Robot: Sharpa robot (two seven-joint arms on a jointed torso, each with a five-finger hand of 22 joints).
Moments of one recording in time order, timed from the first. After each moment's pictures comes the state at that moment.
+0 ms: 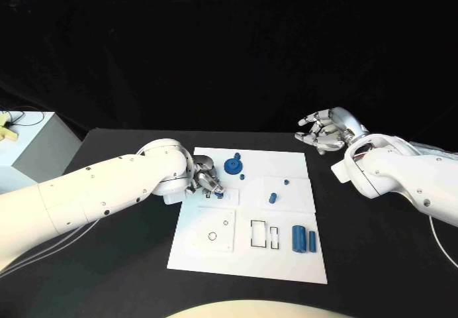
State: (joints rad) left arm 1.10 -0.71 0.13 1.46 -1.13 0.21 -0.61; left_hand 1.12 -0.21 0.74 0.23 0.35 0.79 0.08 0.81 0.83 1.13 0.00 1.07 0.66 1.46 -0.05 1.52 1.31 0.12 1.28 0.05 1.34 1.03; right arm 1.27 -0.82 -0.09 1.43 -0.88 -0.59 -0.01; right_hand 1.40 -0.20 0.29 0.28 0.32 0.86 0.16 0.18 0.36 1.01 0.10 0.80 0.84 1.33 0.00 1.08 0.97 0.17 1.21 0.10 0.61 0.88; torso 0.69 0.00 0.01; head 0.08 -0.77
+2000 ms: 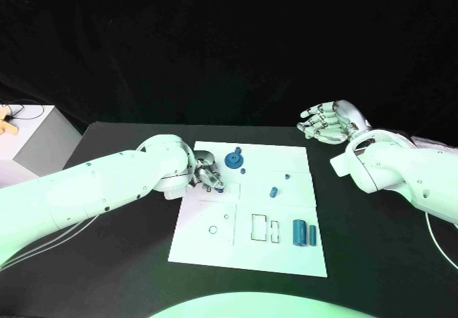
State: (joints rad) left arm 1.10 -0.72 0.13 1.47 -1.16 0.20 -0.61; left_hand 1.12 -0.21 0.74 0.23 0.35 0.79 0.07 0.81 0.84 1.14 0.00 1.07 0.65 1.47 -0.06 1.52 1.31 0.12 1.29 0.05 1.35 1.04; right arm 1.26 -0.81 -0.10 1.40 -0.75 -0.61 0.10; right_hand 1.36 -0.25 0.43 0.24 0.32 0.83 0.21 0.23 0.36 0.97 0.15 0.40 0.26 1.11 0.09 0.29 0.53 0.17 1.09 0.19 0.10 0.38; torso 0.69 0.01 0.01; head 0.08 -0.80
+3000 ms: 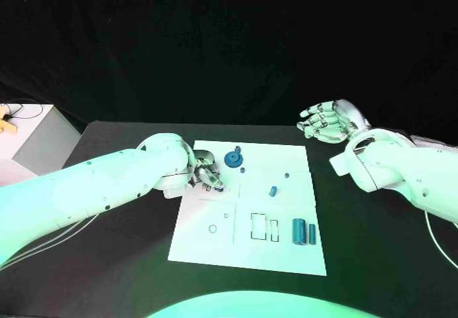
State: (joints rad) left arm 1.10 -0.71 0.13 1.46 -1.17 0.23 -0.61; left_hand 1.12 -0.21 0.74 0.23 0.35 0.80 0.07 0.82 0.84 1.14 0.00 1.07 0.65 1.47 -0.06 1.52 1.31 0.12 1.29 0.05 1.35 1.04; right arm 1.26 -0.81 -0.10 1.40 -0.75 -0.61 0.10; right_hand 1.36 -0.24 0.43 0.24 0.32 0.83 0.21 0.23 0.36 0.97 0.15 0.40 0.26 1.11 0.09 0.28 0.53 0.17 1.10 0.20 0.09 0.37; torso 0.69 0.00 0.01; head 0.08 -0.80
